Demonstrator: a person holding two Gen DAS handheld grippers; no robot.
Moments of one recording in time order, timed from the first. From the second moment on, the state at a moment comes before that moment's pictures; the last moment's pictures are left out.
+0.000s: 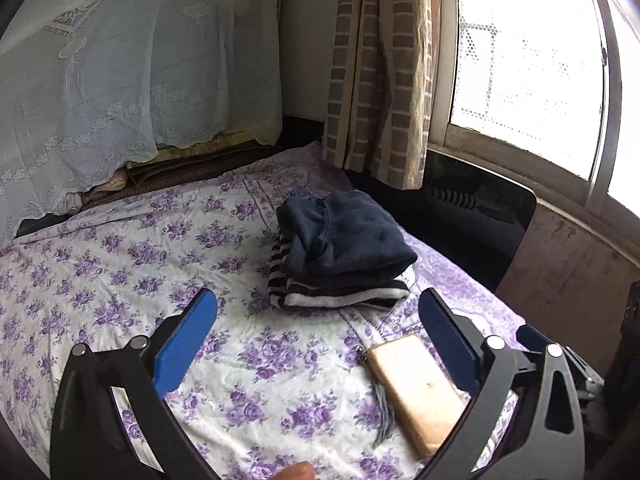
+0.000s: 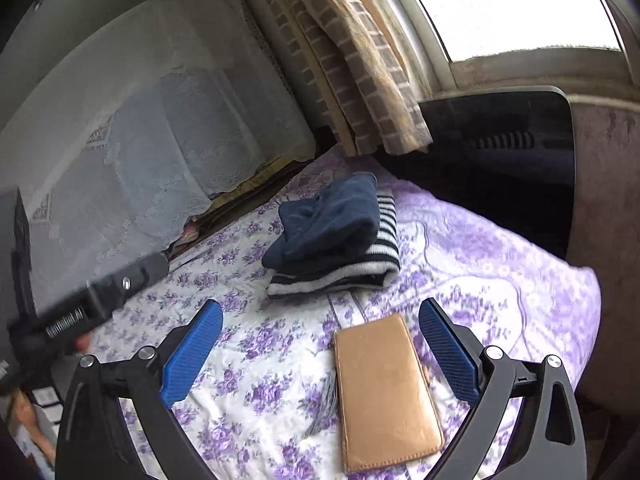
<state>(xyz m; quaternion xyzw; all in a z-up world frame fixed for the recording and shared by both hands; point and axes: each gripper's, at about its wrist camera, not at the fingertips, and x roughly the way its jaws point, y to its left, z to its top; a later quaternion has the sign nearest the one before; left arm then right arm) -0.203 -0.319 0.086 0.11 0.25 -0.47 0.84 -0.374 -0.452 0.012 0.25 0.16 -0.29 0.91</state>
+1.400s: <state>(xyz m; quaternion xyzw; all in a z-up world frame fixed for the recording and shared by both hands) -0.175 -0.266 0.073 0.10 0.25 -0.42 0.87 -0.337 -0.399 0.044 0.18 0.19 -0.31 0.91</state>
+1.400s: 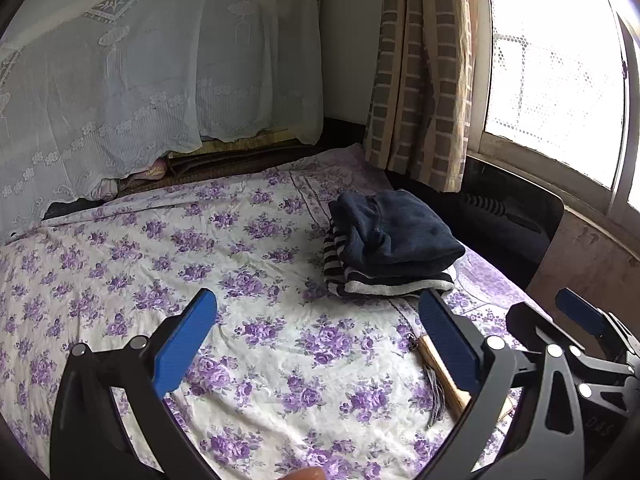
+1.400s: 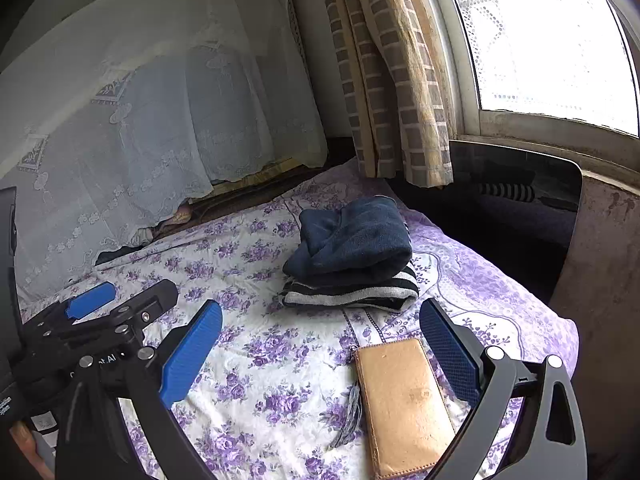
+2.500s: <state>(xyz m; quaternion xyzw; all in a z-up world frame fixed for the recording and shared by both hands) -0.174 -0.265 0.074 0.10 0.25 -0.42 0.87 -0.337 -0.399 0.044 0.18 0.18 -0.31 0.92</state>
